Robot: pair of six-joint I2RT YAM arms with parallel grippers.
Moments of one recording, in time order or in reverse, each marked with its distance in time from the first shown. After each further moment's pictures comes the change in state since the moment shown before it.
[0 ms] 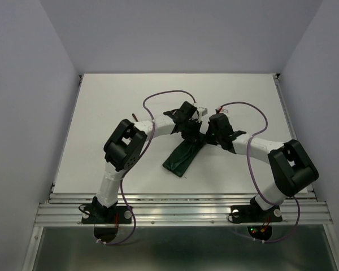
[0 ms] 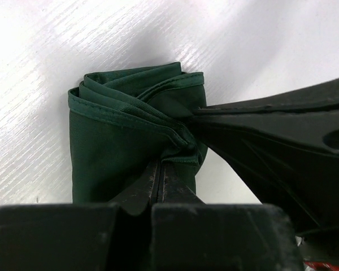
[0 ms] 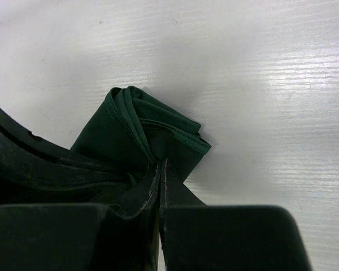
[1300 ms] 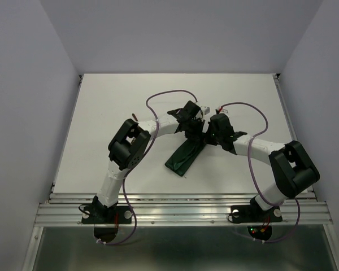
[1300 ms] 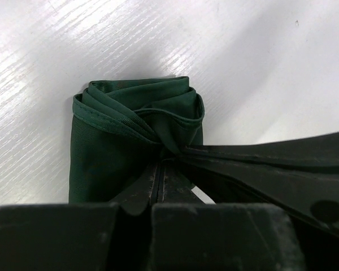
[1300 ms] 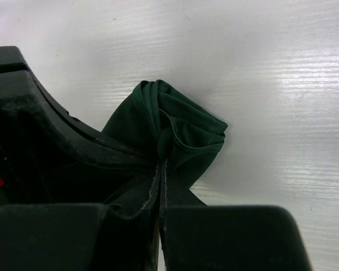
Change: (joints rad) left arm -0.017 0.058 0.082 -0.019 -0.021 -0.074; right arm -0.001 -0.018 -0.017 0.028 -0.073 0.012
